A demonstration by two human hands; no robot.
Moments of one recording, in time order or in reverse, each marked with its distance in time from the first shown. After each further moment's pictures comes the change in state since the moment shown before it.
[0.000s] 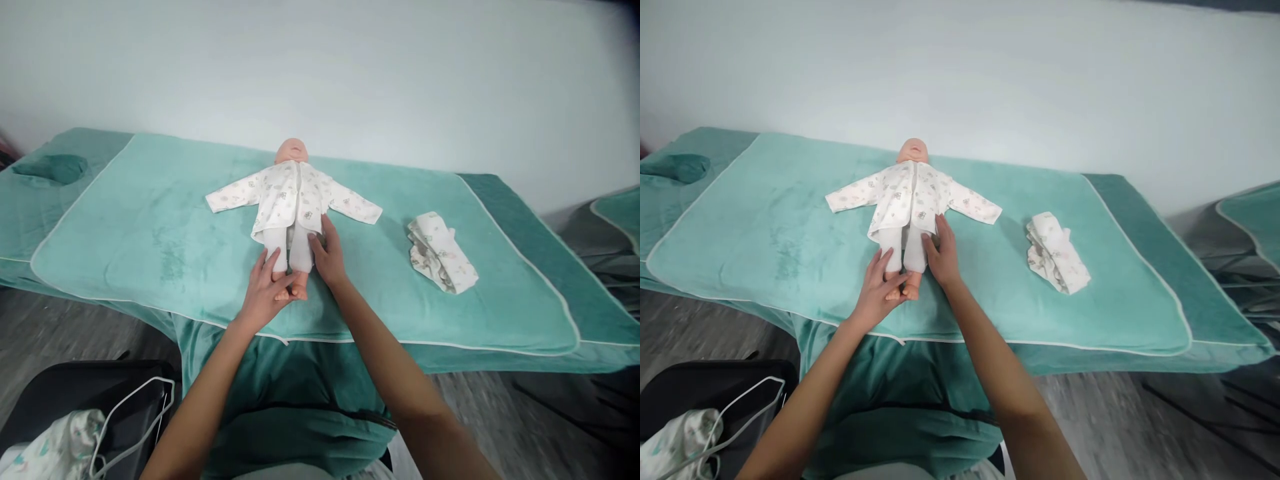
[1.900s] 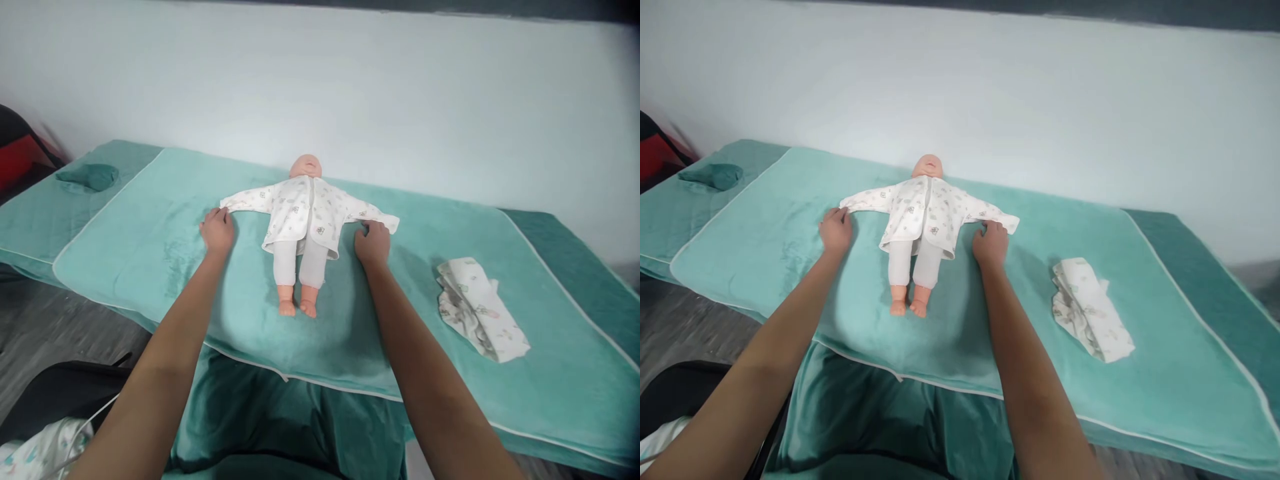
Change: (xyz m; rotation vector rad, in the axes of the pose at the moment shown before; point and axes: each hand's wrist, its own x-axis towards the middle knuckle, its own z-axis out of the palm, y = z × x) left_hand 0.131 -0.188 -0.058 0.477 0.218 -0.788; right_hand 0.144 0.101 -0.037 -0.689 0.073 0.110
